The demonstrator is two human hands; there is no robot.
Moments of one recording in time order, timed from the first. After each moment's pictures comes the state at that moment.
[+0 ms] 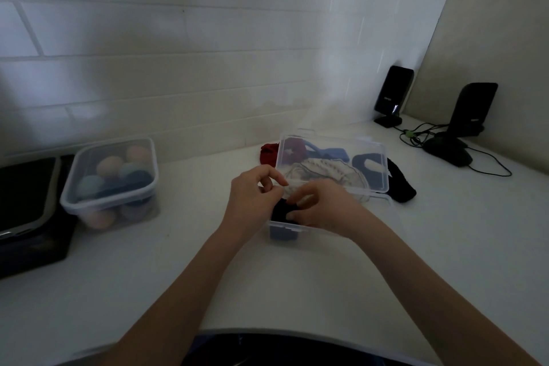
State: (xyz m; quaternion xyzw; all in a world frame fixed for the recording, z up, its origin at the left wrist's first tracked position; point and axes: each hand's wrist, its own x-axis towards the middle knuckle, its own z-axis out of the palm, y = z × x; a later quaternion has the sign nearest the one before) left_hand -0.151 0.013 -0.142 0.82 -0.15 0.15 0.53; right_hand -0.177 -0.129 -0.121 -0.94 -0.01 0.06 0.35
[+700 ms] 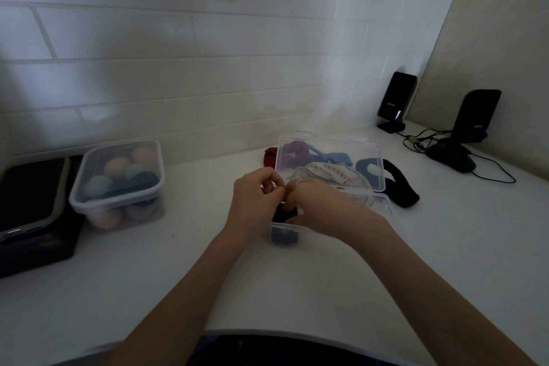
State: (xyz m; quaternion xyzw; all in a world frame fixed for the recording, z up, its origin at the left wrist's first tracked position) left_hand -0.145 0.012 -0.145 0.82 -0.14 0.18 0.53; right_hand -0.155 -0.108 -0.117 -0.98 -0.17 0.07 0.07
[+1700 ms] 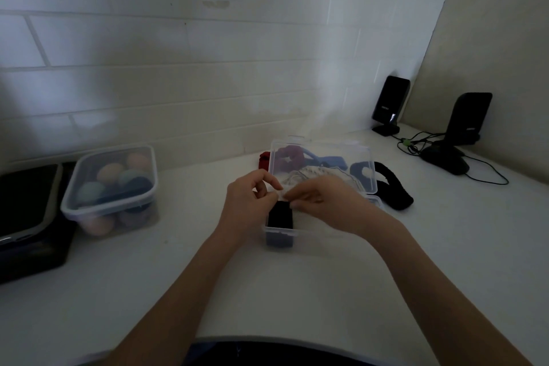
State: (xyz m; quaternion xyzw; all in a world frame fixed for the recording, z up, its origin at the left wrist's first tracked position) left_hand -0.145 0.017 -0.143 0.81 -0.15 0.15 0.54; right_hand -0.169 -0.142 -0.108 -0.95 -0.15 -0.02 0.26
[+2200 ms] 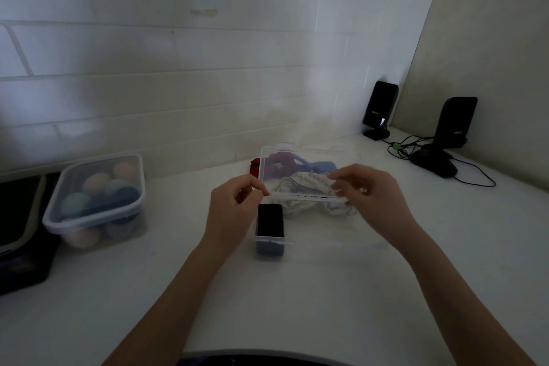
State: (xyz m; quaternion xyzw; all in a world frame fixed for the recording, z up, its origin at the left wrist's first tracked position) left_hand -0.148 0.019 -0.140 0.78 -0.17 0.19 0.57; right_hand -0.185 -0.200 -0.111 -0.87 -0.05 -0.23 0.44
